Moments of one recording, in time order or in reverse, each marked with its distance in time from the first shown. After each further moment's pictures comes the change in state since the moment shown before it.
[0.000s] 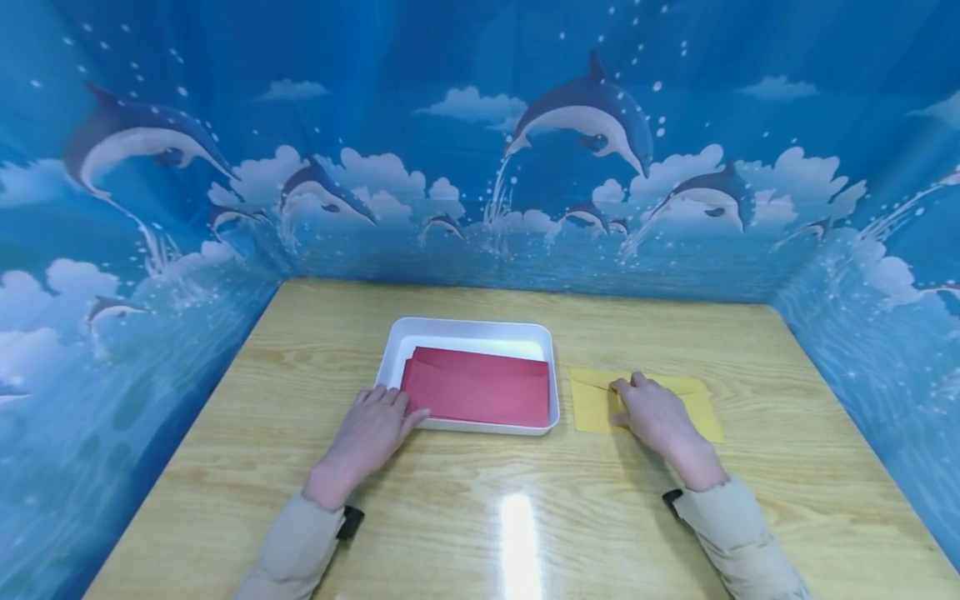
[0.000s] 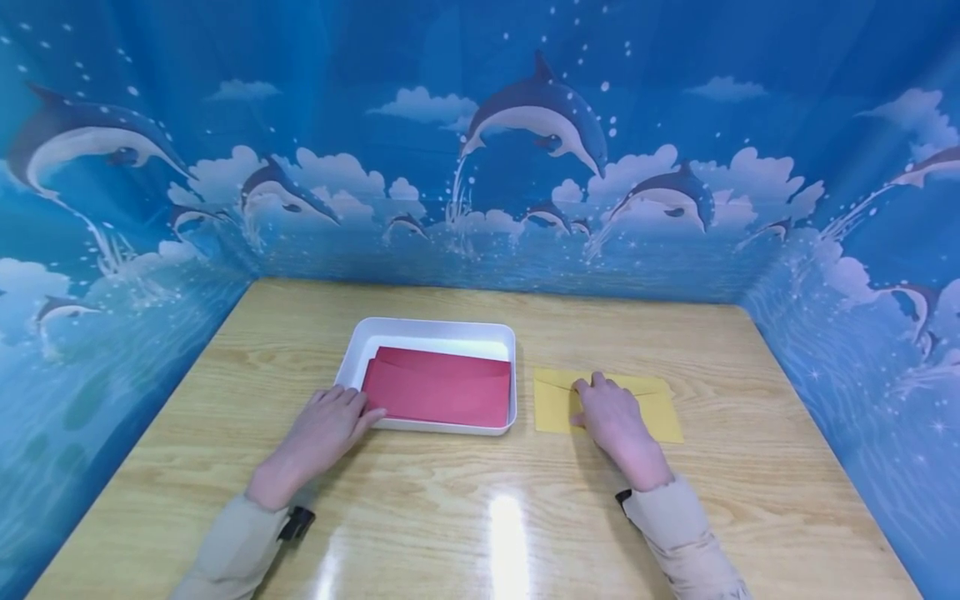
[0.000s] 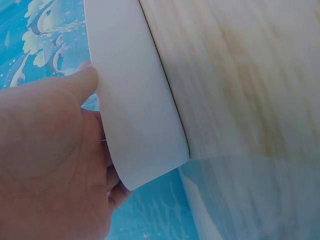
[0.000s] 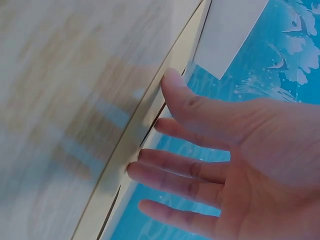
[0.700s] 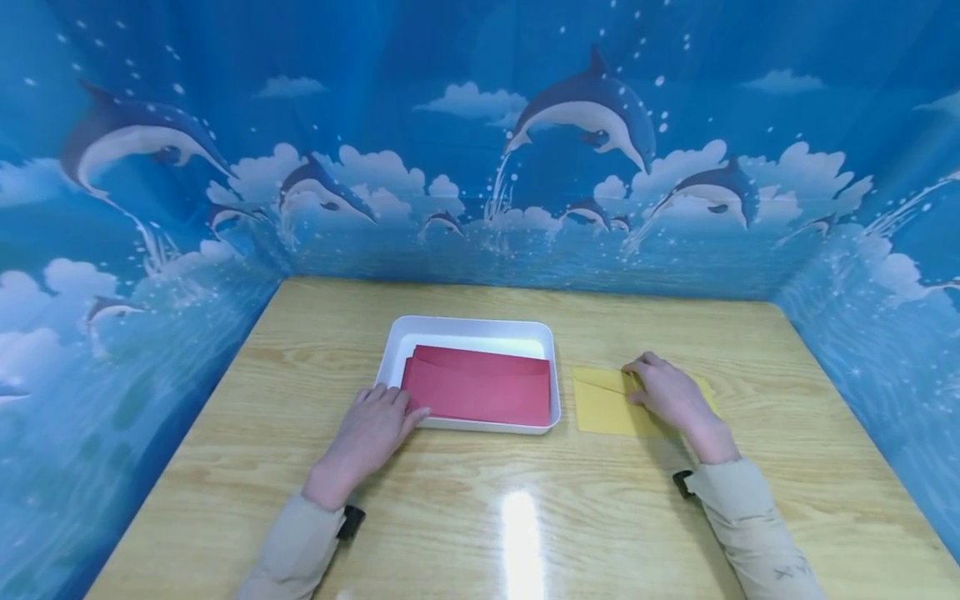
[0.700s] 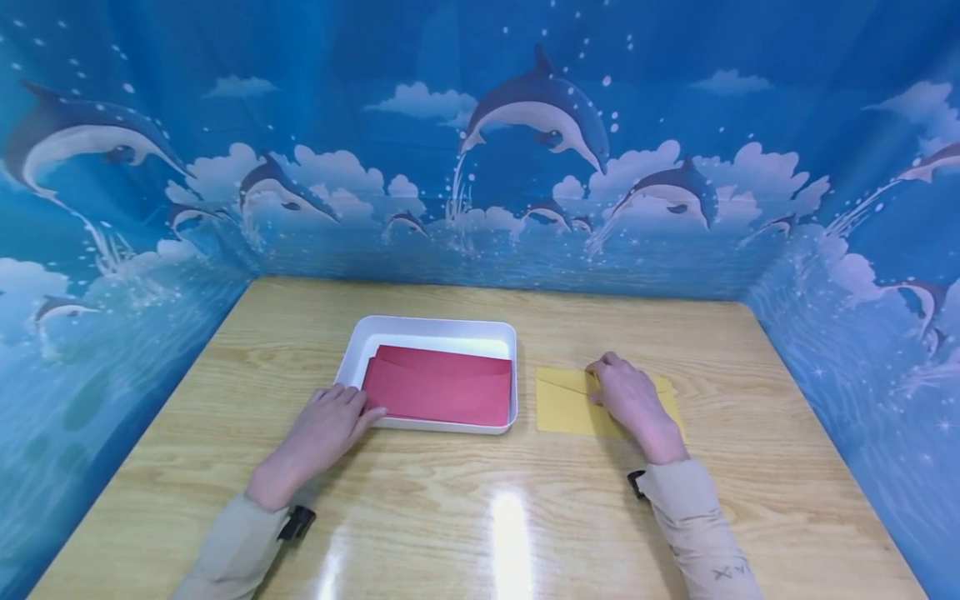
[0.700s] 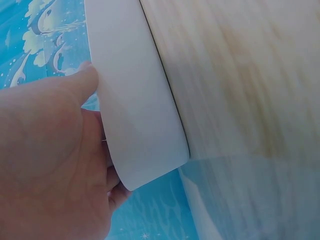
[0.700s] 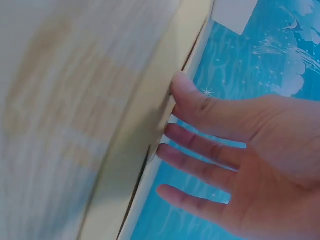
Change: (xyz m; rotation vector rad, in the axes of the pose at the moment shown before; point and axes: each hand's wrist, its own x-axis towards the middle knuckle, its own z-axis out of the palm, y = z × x) left_hand 0.000 -0.001 0.001 0.003 0.012 0.009; right_hand 0.021 0.038 0.001 0.140 0.035 -0.001
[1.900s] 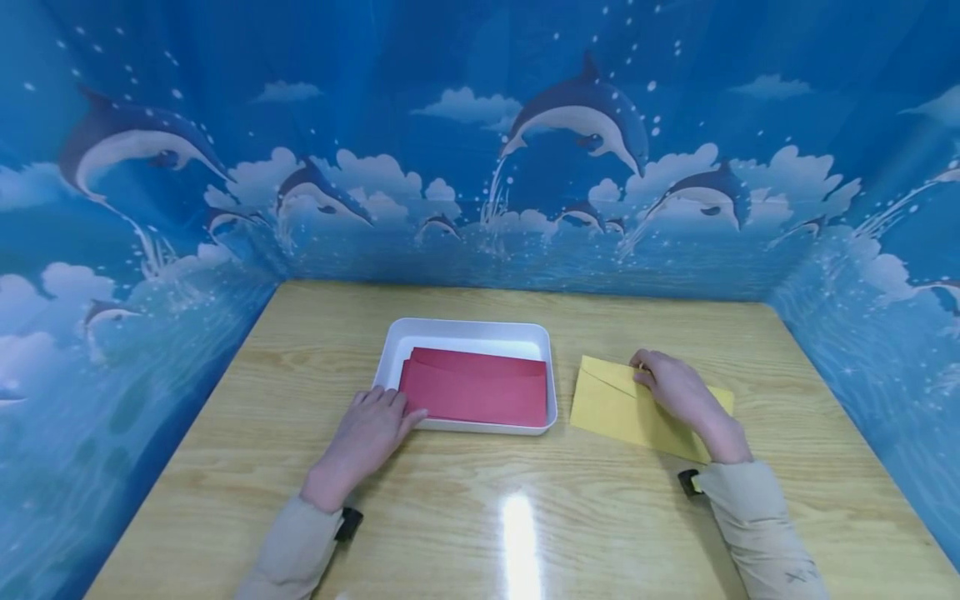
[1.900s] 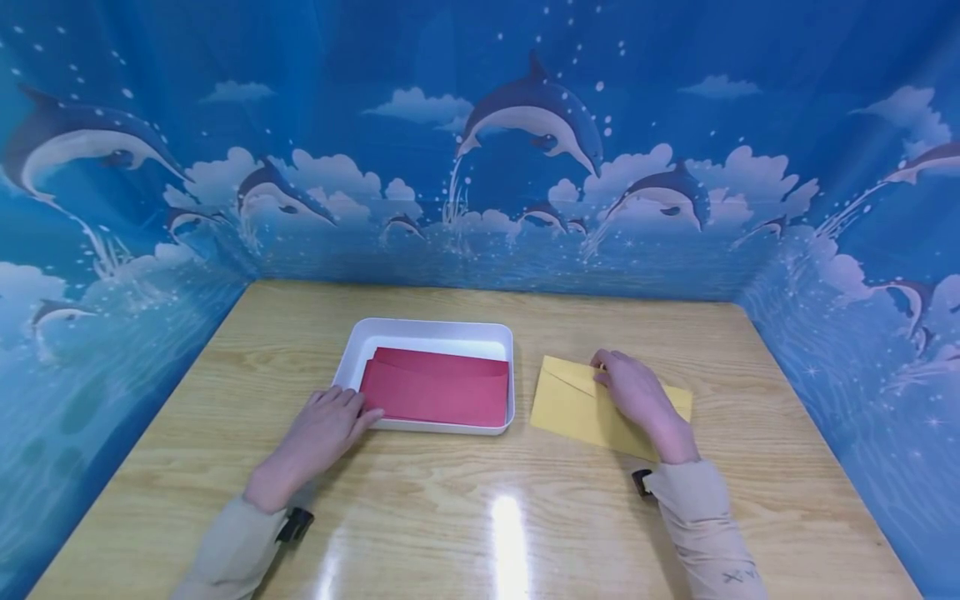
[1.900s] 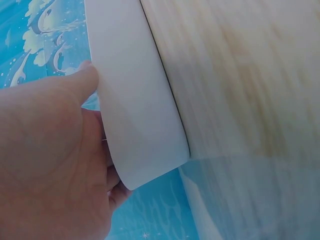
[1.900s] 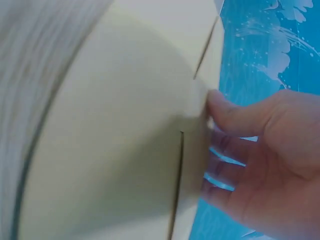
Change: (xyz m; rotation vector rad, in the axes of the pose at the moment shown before) left_hand -0.001 0.001 -0.001 0.015 0.020 0.018; right_hand -0.005 0.008 -0.017 0.136 0.054 -0.010
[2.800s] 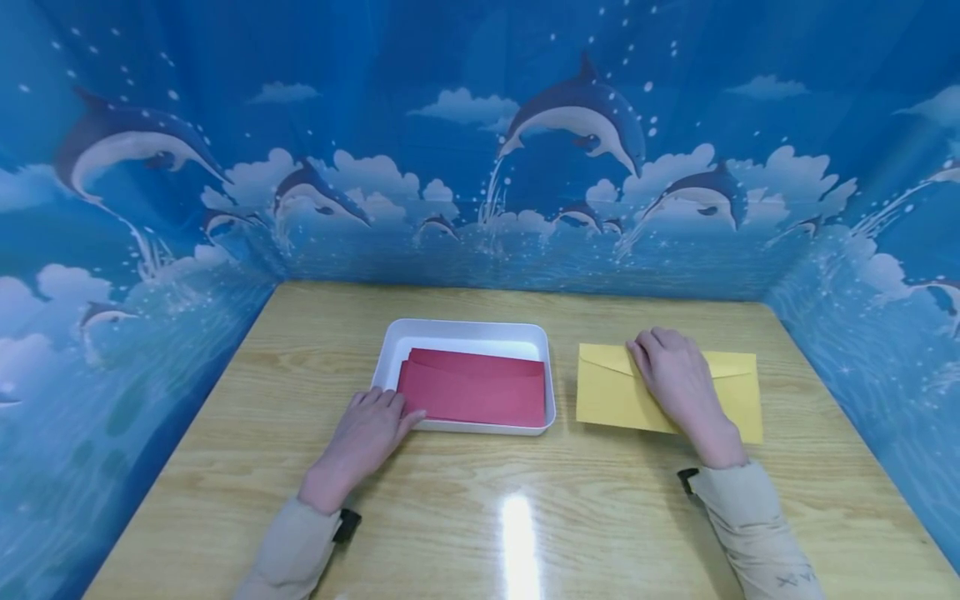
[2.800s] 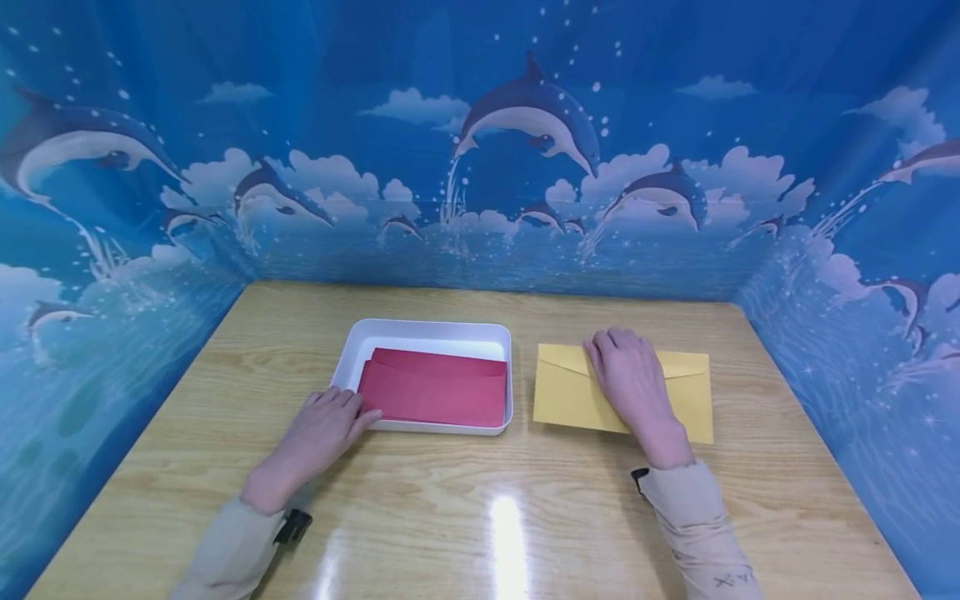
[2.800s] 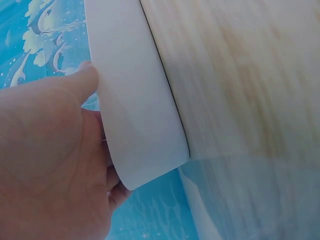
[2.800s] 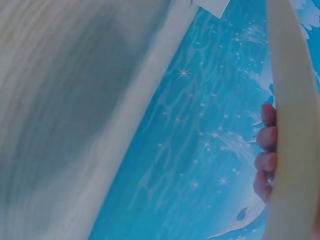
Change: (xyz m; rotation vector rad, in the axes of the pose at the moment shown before) left_hand -0.001 0.000 0.001 -0.019 0.000 -0.007; right_hand 0.001 -0.013 0.001 -0.224 0.570 -0.207
